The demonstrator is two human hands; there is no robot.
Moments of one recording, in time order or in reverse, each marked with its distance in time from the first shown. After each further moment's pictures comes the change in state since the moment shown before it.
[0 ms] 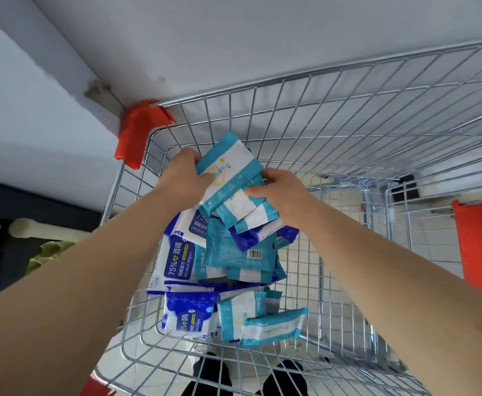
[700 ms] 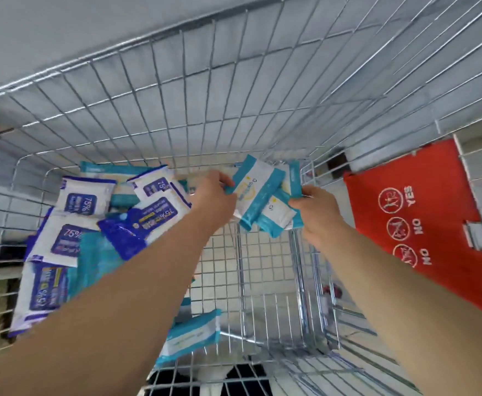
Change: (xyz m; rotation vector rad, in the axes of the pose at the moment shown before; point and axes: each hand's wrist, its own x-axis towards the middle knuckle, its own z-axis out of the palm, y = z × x) left_hand -0.022 0.133 0.198 -0.289 -0.149 -0.022; right_hand -0.041 0.098 -0.203 0.288 0.508 0.100
